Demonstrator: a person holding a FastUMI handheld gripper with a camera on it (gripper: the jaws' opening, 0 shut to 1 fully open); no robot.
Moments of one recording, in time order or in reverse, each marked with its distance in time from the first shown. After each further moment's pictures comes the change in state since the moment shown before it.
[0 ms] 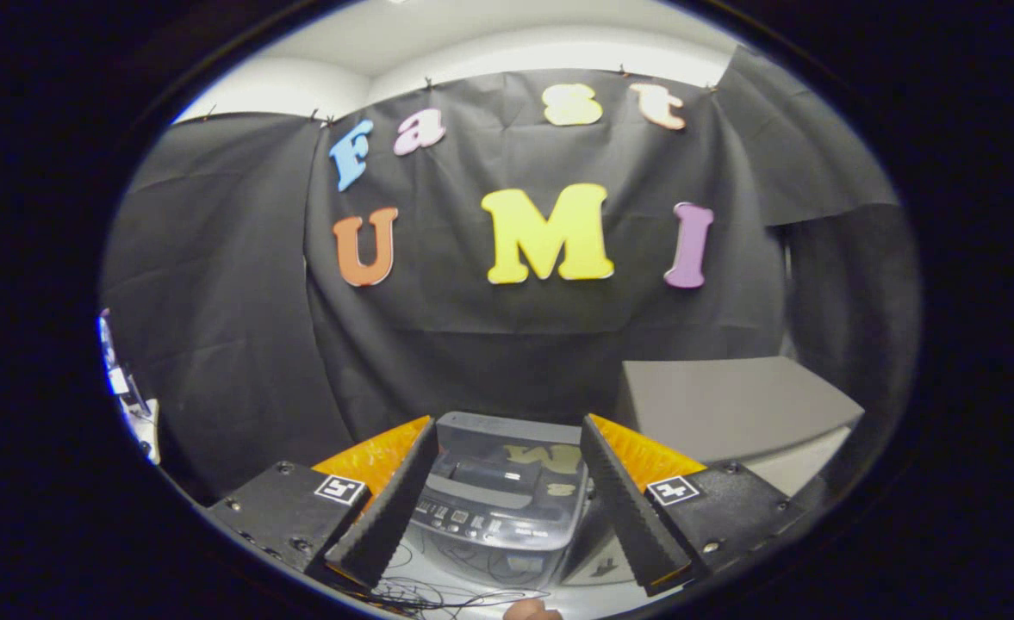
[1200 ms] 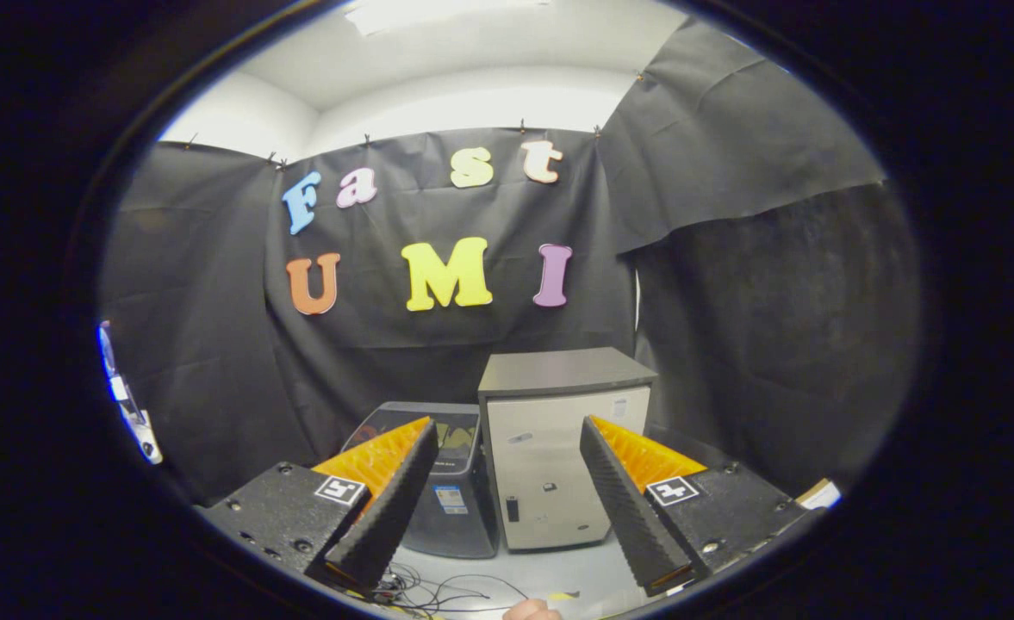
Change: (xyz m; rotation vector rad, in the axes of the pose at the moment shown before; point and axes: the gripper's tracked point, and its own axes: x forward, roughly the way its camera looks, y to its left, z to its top) arm -0.294 -0.084 -0.029 0.063 -0.085 -0.234
